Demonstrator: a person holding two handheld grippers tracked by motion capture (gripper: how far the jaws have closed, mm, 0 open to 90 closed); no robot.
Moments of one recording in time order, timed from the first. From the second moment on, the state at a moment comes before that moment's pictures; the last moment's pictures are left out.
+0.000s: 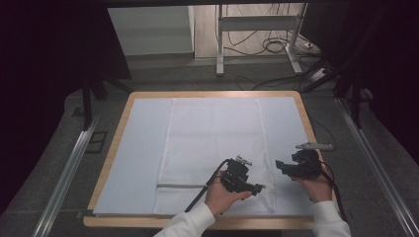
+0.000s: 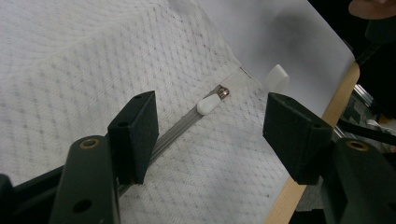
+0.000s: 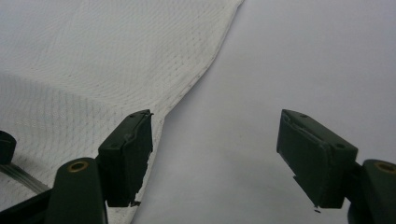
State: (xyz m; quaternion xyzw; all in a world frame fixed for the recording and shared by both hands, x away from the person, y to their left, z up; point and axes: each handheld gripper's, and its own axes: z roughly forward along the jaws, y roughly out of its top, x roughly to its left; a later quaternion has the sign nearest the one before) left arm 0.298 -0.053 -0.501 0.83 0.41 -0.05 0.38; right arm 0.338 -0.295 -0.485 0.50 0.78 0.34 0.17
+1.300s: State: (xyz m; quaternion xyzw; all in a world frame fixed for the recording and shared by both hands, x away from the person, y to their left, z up) left arm 0.305 -0.076 -0.518 0.82 0.42 -0.10 0.38; right arm 0.339 -0.300 -0.483 0.51 0.77 0.34 0.18
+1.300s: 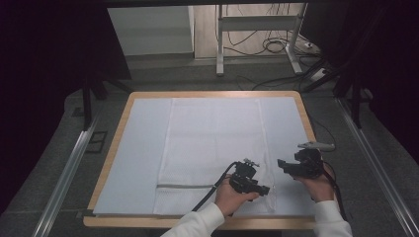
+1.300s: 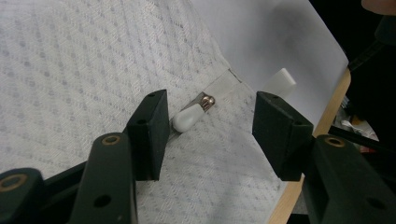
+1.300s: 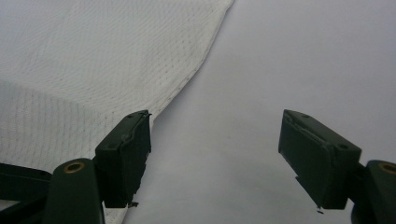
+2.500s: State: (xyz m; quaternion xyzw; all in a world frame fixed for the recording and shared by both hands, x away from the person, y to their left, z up) left arm 0.305 -0.077 -0.522 0.82 0.42 -0.10 0.37; right arm 0.339 -0.300 -0.483 0.51 0.77 0.34 0.18
